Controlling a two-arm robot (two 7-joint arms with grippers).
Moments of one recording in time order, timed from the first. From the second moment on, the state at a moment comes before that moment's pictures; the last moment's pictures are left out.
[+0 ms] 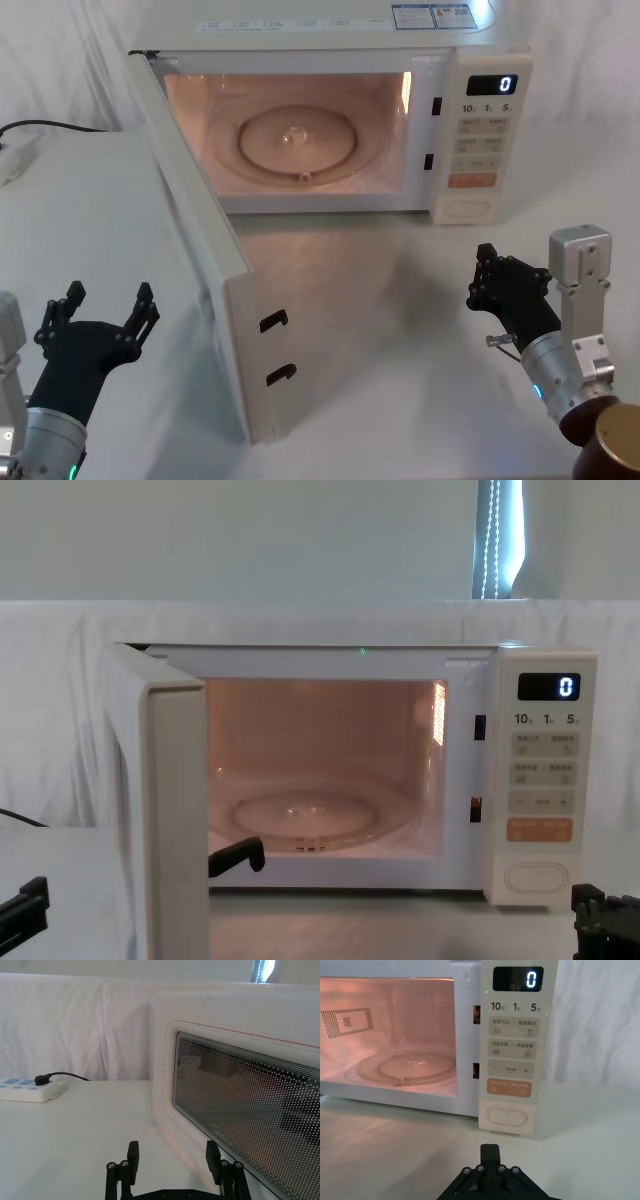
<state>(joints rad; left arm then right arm) 0.27 0.24 0.04 -1.85 -0.25 -0.02 -0.02 0.05 0.05 -0.14 -1.45 0.03 -0.10 0.09</state>
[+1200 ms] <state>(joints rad) 0.25 0.21 0.03 -1.87 -0.22 -0.01 -0.04 0.05 0.05 -0.14 -1.45 0.03 -0.10 0.09</state>
